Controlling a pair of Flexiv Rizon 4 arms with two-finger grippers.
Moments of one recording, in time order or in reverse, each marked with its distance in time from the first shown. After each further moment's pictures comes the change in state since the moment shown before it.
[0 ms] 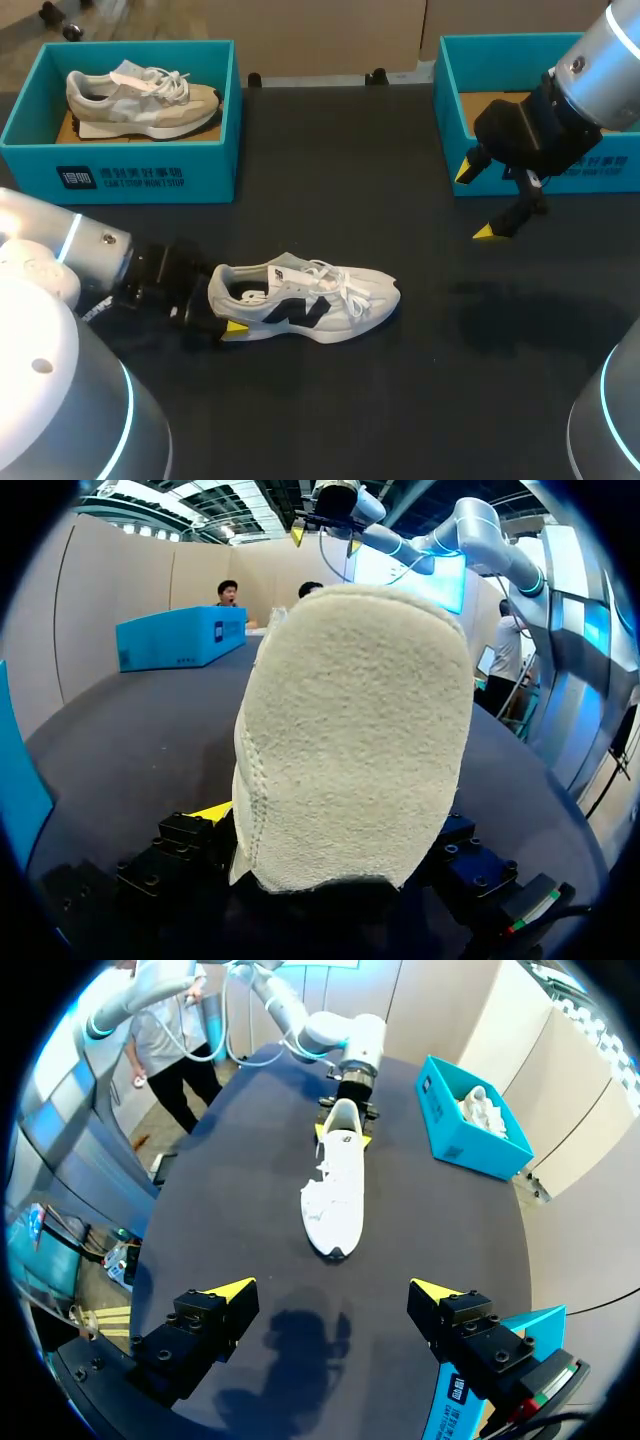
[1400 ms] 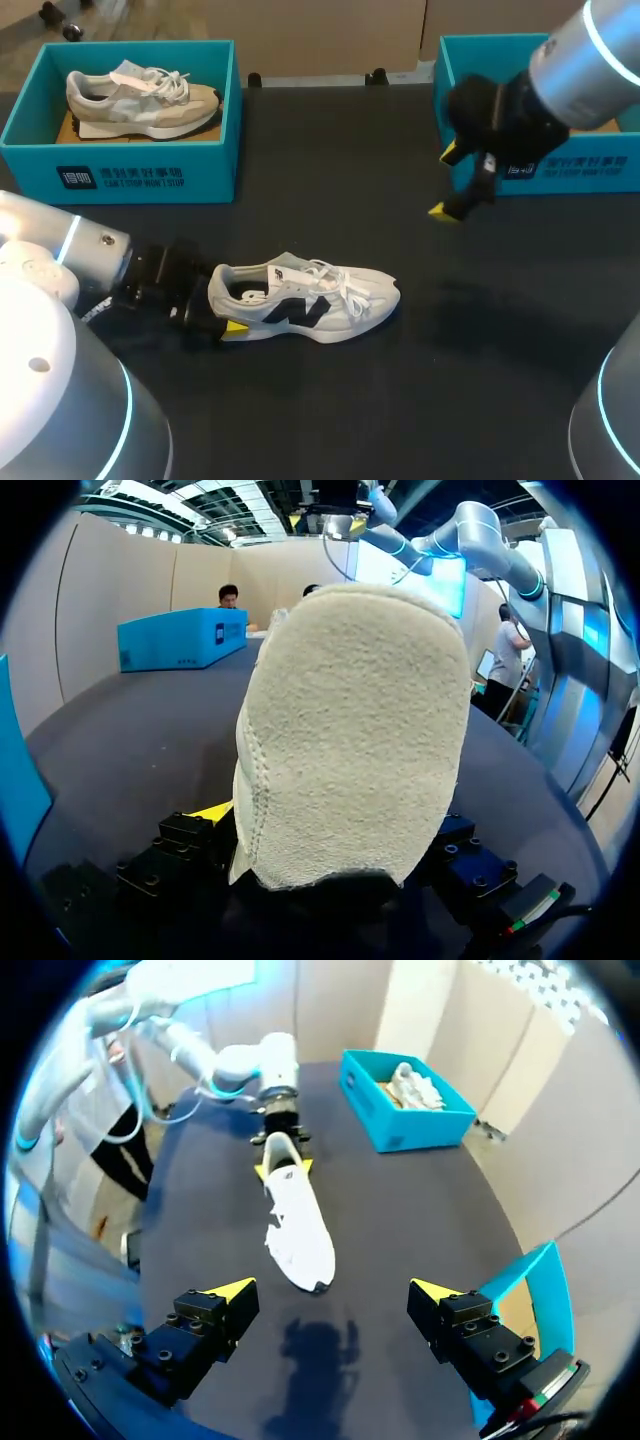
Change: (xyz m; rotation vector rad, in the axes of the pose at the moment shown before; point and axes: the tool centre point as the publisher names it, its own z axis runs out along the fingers) left arm 0.000 0.000 0.000 0.017 0.001 -0.008; right arm -0.016 0.051 -0.006 -0.005 -0.164 0.381
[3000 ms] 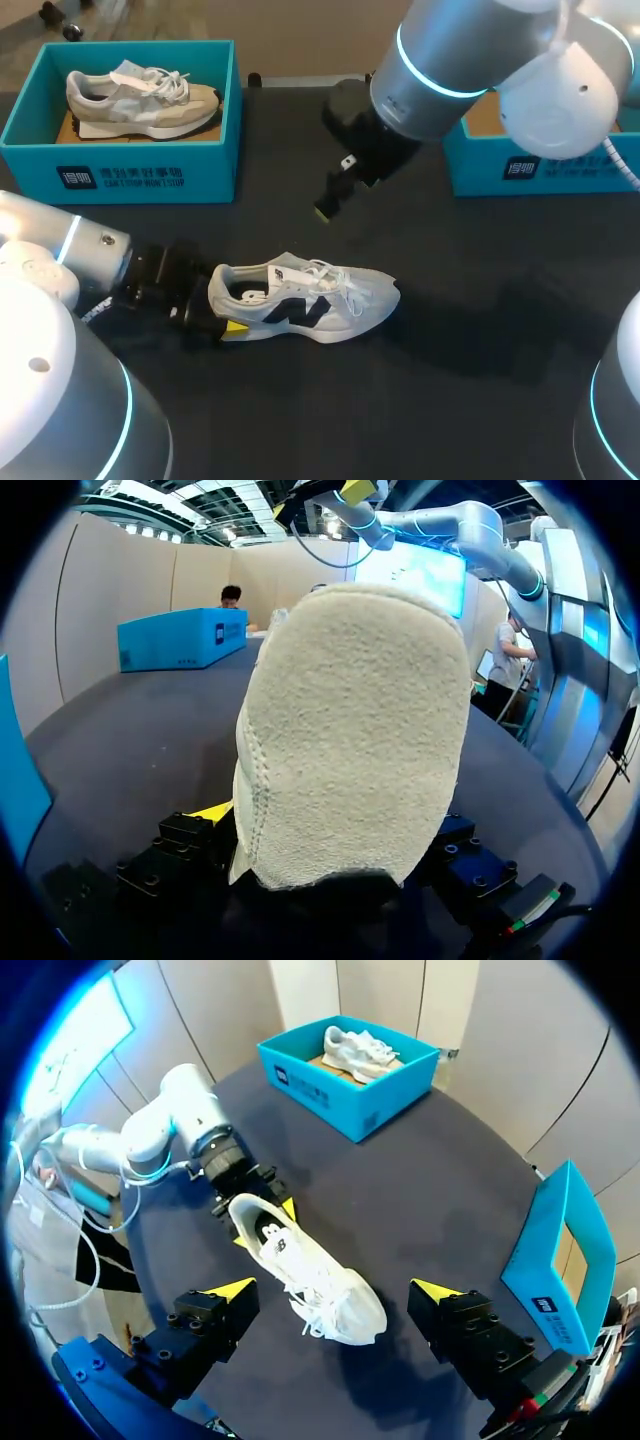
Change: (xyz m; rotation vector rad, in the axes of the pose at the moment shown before) left arm 0.000 0.000 0.000 0.000 0.000 0.000; right arm 0.028 0.087 0.082 0.114 -0.046 0.465
